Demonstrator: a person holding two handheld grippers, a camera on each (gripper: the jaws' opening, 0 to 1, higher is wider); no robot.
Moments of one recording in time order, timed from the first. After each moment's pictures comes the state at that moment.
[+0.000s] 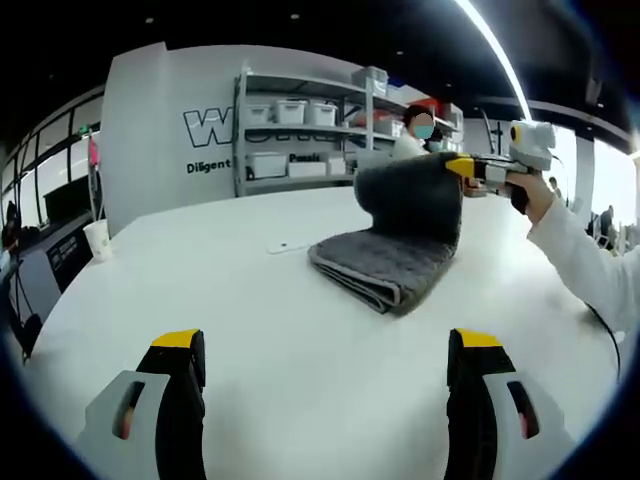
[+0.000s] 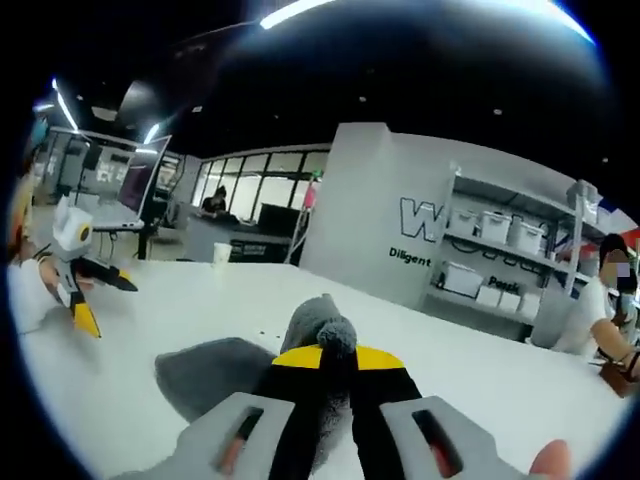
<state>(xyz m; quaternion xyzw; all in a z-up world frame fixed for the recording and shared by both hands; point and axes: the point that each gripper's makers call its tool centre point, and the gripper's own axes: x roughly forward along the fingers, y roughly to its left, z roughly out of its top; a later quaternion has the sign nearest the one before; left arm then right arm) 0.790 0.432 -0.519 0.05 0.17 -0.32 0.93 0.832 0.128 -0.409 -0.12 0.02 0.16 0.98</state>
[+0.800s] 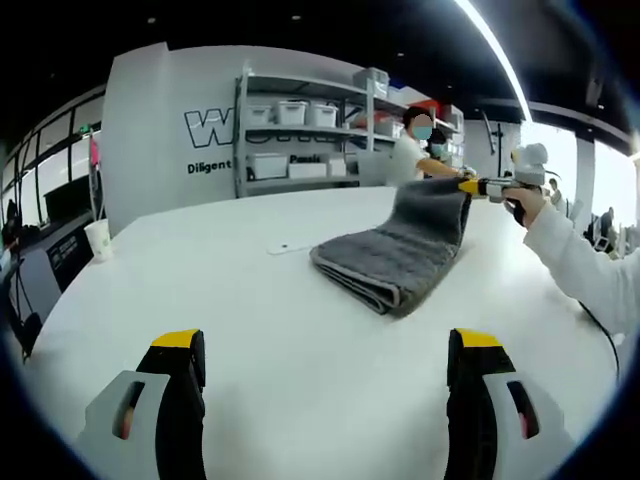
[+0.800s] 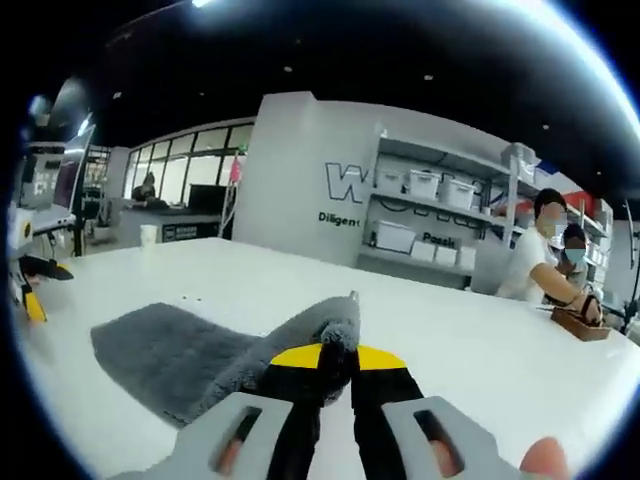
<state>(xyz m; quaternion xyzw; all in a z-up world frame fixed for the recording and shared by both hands) 0.791 0.433 -0.517 0.05 0.17 -0.32 0.93 0.835 0.028 -0.448 -0.09 0.08 0.00 0.99</state>
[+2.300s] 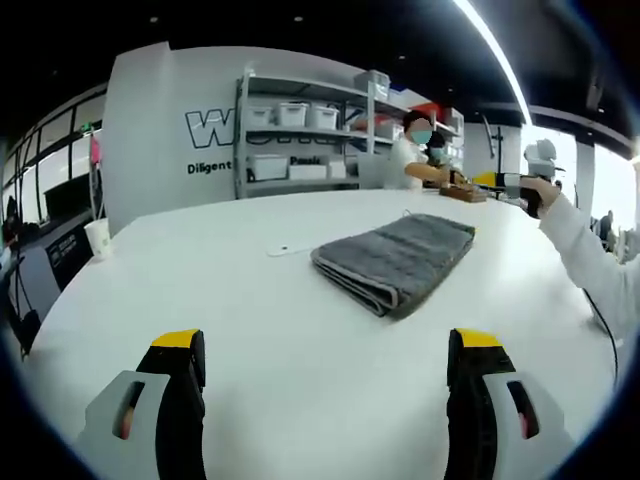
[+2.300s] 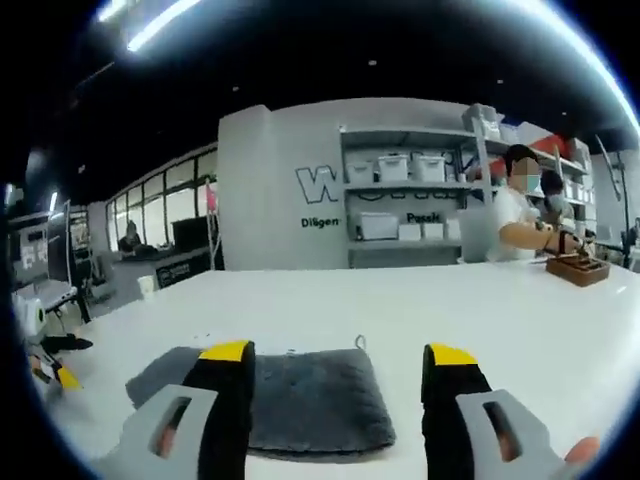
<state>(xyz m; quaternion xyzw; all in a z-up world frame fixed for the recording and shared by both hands) 0.790 0.433 -0.514 0.04 0.17 -0.32 0.93 0.798 0.029 -0.402 0.00 0.07 0.01 1.00</state>
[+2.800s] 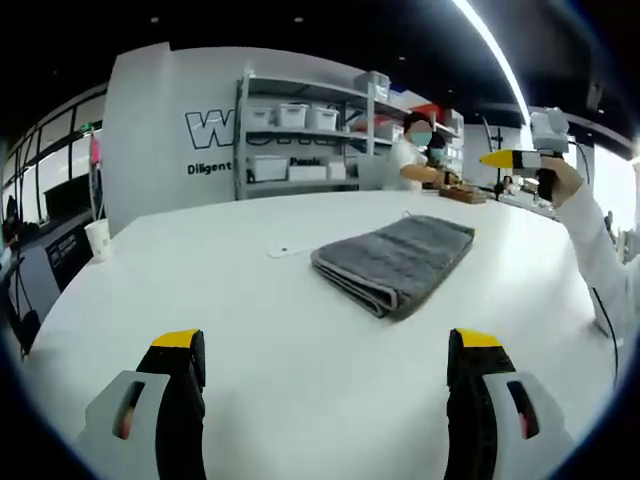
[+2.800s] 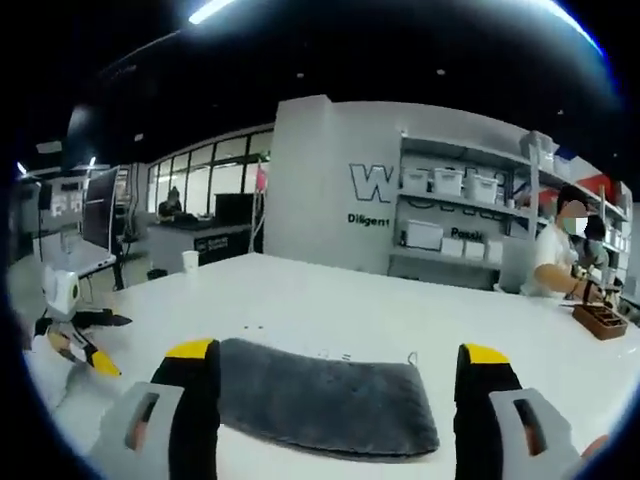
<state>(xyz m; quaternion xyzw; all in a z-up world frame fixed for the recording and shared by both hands) 0.789 0.433 -0.512 0.04 0.17 -0.32 0.93 0.777 0.103 -0.376 -0.05 0.10 0.08 0.99</state>
